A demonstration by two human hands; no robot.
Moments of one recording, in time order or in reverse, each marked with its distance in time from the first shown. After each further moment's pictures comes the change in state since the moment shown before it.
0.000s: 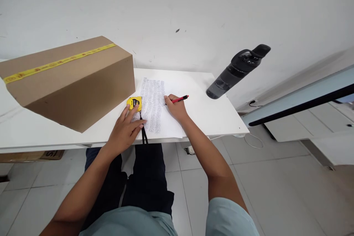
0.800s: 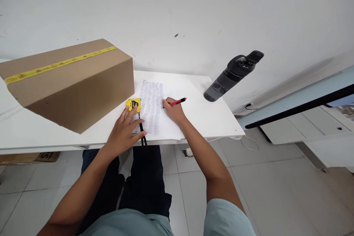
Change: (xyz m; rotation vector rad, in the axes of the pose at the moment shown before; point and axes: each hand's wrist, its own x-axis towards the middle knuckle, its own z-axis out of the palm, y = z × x) left_hand 0.001 -0.001 0.002 0.018 -0.001 -0.004; right_hand -0.001 -0.002 0.001 -0.016 -0.049 0.000
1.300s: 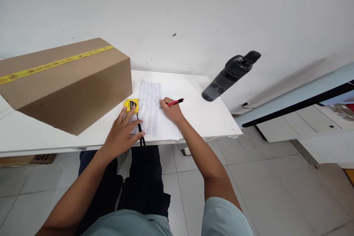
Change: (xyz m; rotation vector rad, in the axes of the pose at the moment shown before) left_hand 0.000 0.002 -0.002 0.015 -0.029 -0.014; right_hand 0.000 0.000 0.000 0.011 -0.033 0.007
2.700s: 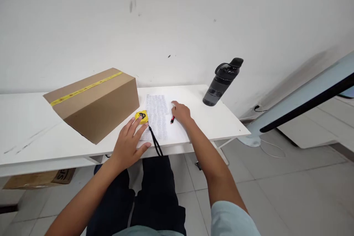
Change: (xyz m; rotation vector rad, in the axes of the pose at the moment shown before) left_hand -0.024 0.013 -0.026 0.222 0.319 0.281; right_hand 0.024 0.010 -0.022 -0.476 0.087 0.045
